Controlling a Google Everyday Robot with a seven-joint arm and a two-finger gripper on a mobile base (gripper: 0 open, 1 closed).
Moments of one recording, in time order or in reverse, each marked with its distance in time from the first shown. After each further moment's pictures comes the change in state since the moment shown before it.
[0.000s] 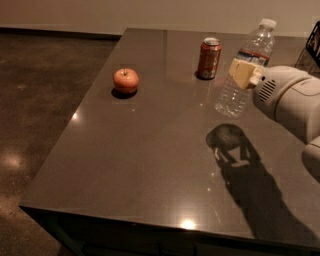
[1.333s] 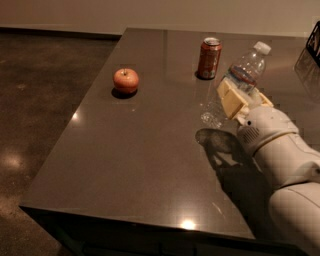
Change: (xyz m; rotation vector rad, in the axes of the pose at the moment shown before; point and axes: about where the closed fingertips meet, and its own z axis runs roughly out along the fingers) arm -0.038 -0.010 -0.009 0.179 0.280 -0.002
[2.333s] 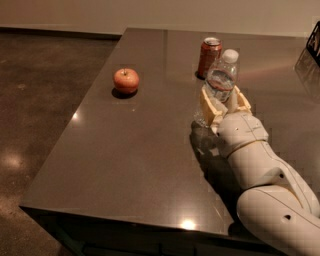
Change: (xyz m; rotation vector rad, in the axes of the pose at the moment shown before) arm -0.034 -0.015 0.020 0.017 0.097 -0.315
